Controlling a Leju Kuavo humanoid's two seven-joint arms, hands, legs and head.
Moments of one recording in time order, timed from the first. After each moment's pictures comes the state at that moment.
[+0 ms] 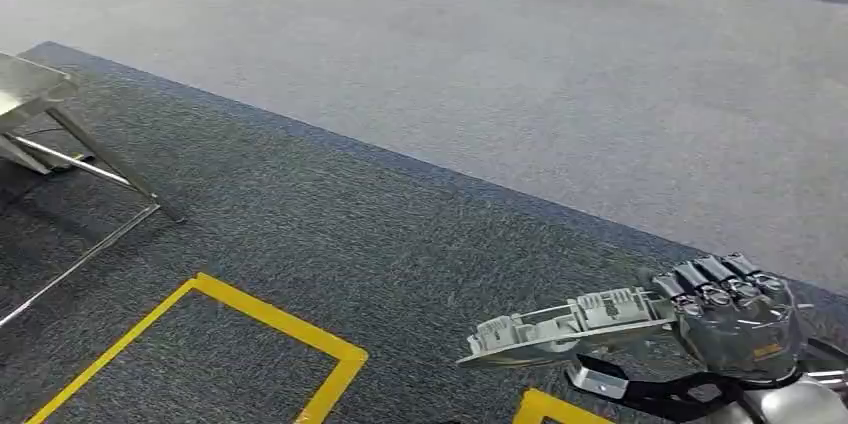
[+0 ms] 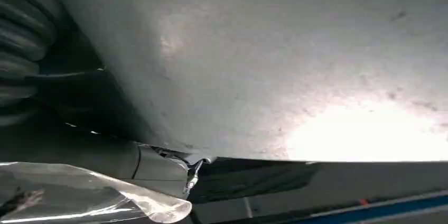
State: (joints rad) left arm -0.03 -0.13 0.69 -0.23 -0.33 0.10 -0.51; right arm 0.35 -0.15 0.18 -2.09 1.28 -0.67 -0.47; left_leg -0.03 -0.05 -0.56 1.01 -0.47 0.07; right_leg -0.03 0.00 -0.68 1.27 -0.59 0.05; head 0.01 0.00
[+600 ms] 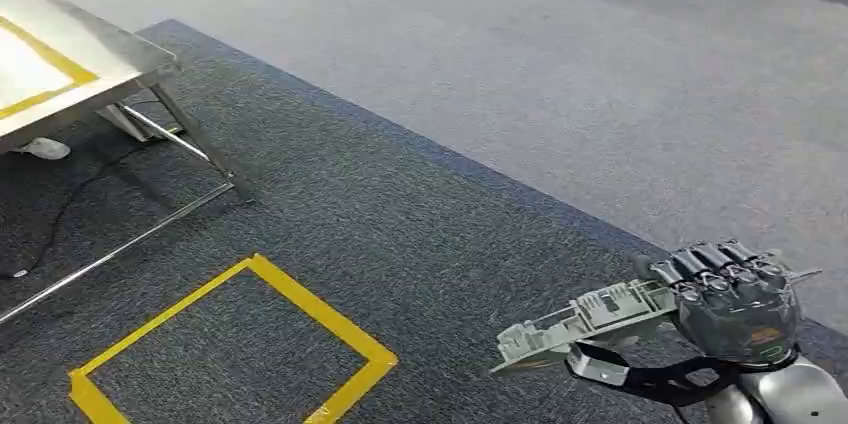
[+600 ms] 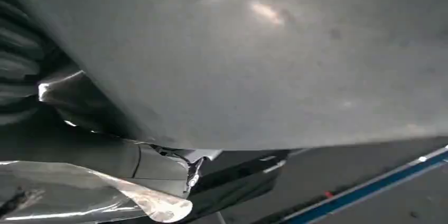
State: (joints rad) left arm -0.03 -0.13 0.70 -0.23 -0.35 0.11 -0.50; right arm 0.30 -0.17 0.18 -2.06 1.23 -0.67 -0.49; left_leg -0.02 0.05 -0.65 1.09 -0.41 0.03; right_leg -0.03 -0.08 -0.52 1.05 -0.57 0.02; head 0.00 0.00
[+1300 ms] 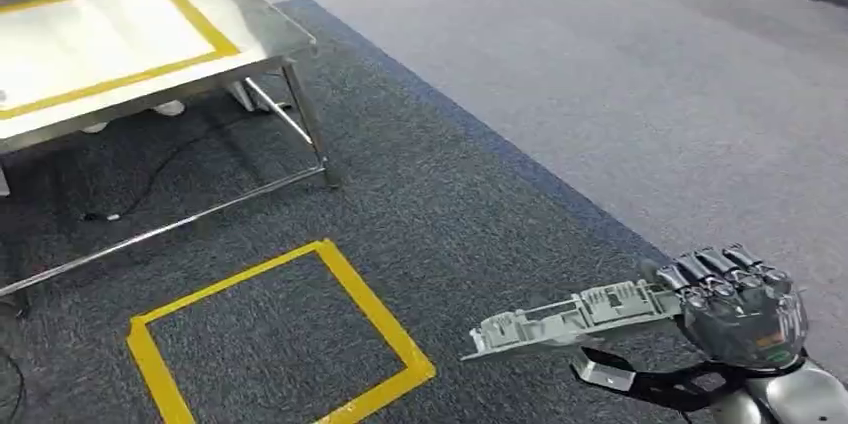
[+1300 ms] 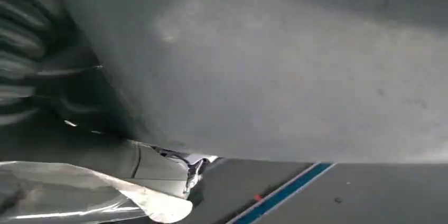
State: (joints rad) left arm -0.04 -0.13 0.71 -0.23 -0.37 0.14 -0.51; right arm 0.30 -0.17 0.17 -2.05 1.22 -0.67 -0.52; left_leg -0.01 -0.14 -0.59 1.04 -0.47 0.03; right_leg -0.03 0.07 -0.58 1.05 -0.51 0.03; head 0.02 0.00
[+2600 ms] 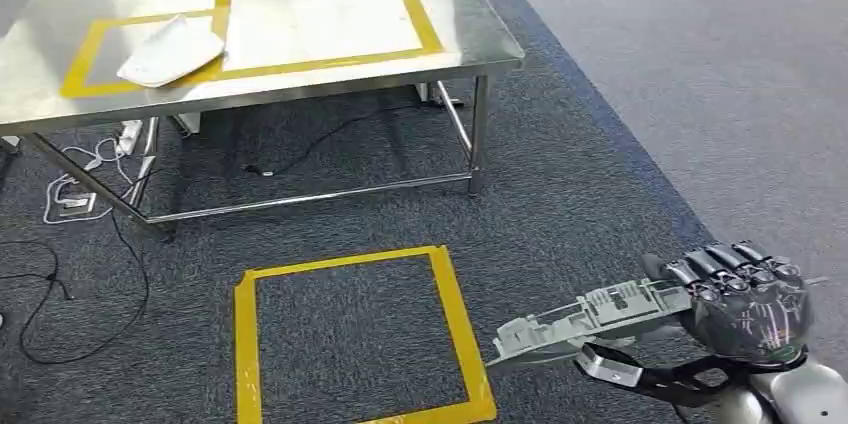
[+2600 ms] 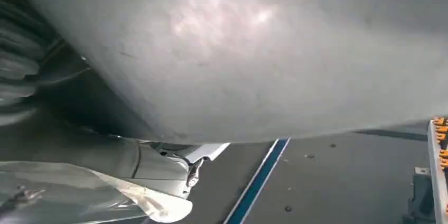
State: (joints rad) left arm -0.05 -0.14 0.73 -0.23 -0.40 0.14 -0.50; right arm 0.29 -0.17 0.17 -2.03 1.14 -0.67 -0.52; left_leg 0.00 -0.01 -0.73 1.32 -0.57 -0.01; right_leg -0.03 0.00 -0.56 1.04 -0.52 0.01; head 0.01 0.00
